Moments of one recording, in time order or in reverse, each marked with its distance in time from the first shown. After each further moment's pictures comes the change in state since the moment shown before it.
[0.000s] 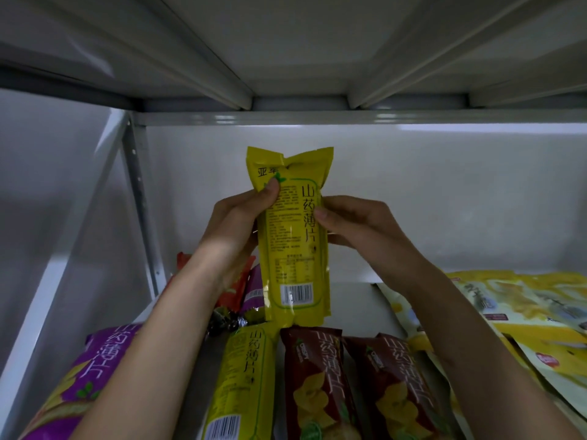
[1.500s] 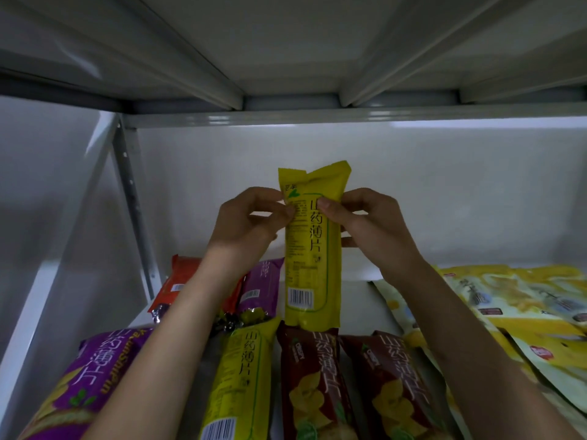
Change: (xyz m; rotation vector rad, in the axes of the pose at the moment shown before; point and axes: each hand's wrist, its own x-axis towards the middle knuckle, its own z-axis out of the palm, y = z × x) left_hand -0.002 -0.006 0.014 0.399 0.127 0.143; right_hand 0.009 0.009 -0.008 -0.047 0.315 0.054
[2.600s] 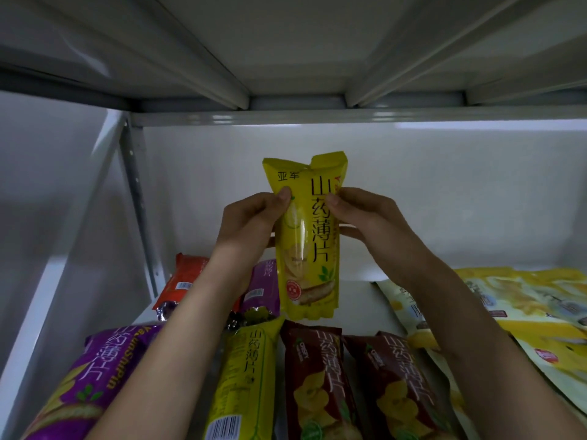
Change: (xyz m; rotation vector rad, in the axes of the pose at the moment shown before) left_hand -0.002 -0.001 0.004 -0.234 -0.002 -0.120; right_hand -0.005 -0.008 -0.003 0.035 -0.225 -0.007
